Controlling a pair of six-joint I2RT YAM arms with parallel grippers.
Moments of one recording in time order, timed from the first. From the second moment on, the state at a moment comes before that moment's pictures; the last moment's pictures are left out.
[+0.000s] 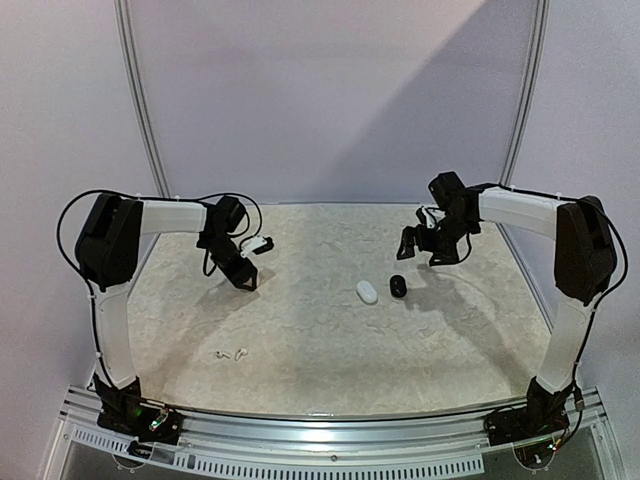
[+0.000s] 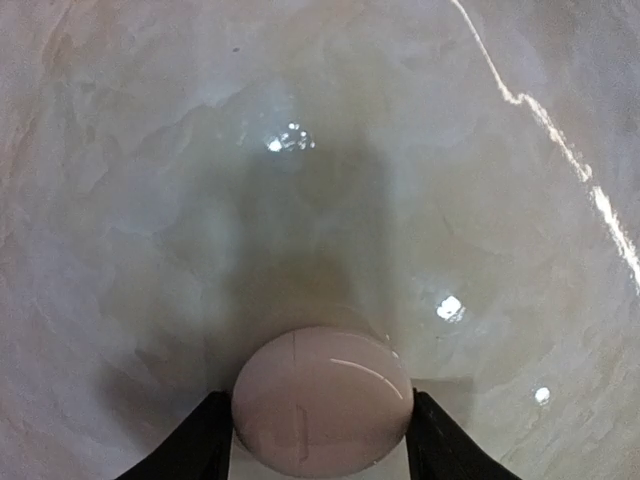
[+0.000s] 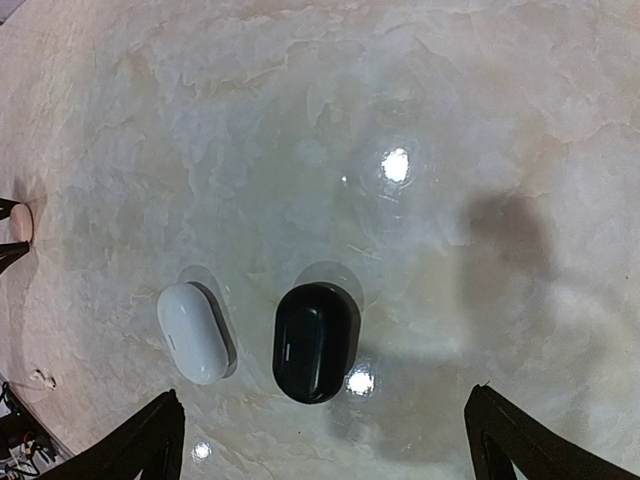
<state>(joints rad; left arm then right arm) -0.35 2.10 1.47 -0.72 0.18 0.47 0.38 1.90 1.47 -0.72 -0.23 0.39</state>
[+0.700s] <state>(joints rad) -0.35 1.96 1.40 -0.69 0.23 0.61 0.42 1.86 1.48 -0.68 -0.26 0.41</state>
